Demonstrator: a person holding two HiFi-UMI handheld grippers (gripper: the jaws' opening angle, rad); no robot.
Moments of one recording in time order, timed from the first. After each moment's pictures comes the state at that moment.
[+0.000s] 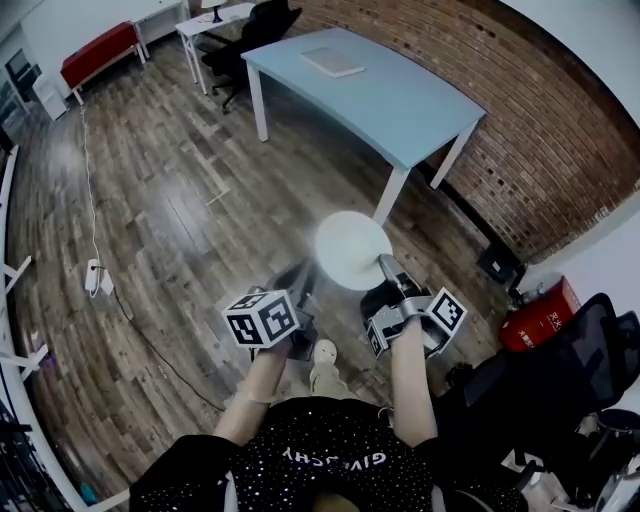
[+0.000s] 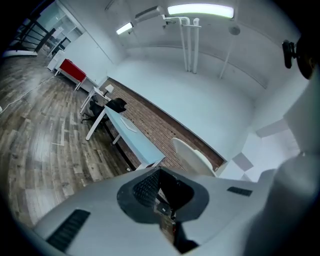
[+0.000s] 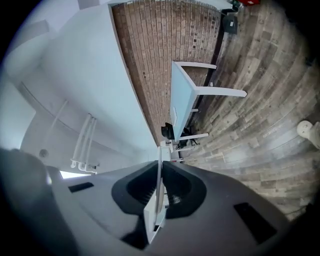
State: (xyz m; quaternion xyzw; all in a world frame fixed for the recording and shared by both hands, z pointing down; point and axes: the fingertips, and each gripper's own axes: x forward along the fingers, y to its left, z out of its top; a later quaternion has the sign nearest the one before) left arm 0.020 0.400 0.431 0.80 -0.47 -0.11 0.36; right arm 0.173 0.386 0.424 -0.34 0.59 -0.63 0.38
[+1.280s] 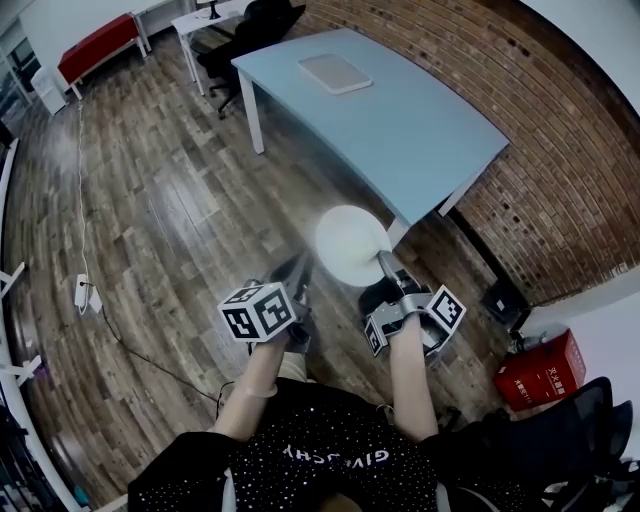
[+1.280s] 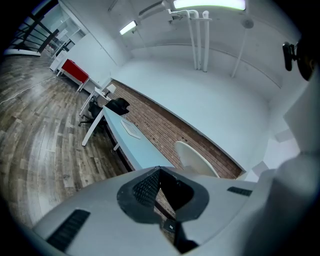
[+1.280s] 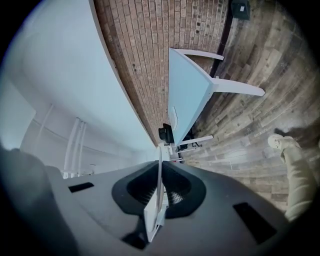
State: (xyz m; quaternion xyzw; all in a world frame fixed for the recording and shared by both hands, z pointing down) left arm 0.051 0.126 0.444 0.78 -0.50 -0.12 0.36; right arm 0.209 0.111 0.444 -0.33 0.58 -0.65 0.36
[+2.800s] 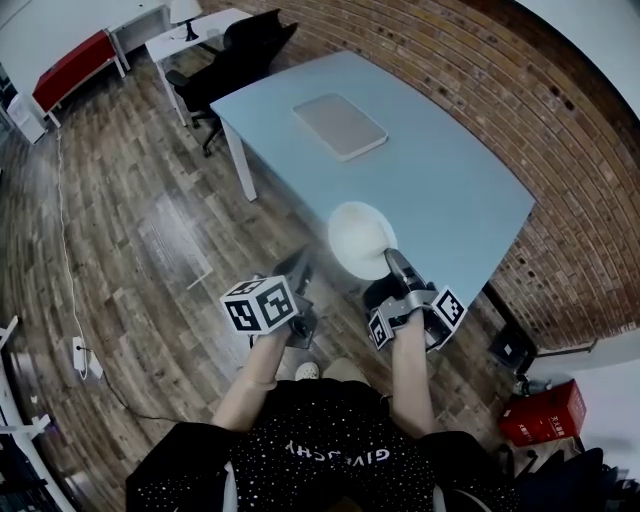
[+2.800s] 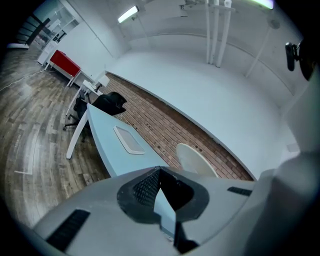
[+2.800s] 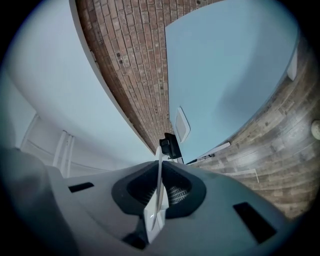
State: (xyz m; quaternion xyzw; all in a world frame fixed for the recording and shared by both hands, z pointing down) left arm -0.030 -0.263 0.437 0.80 -0.47 -0.11 0.37; right arm 0.140 -0.269 0.444 -0.34 0.54 -0.65 0.41
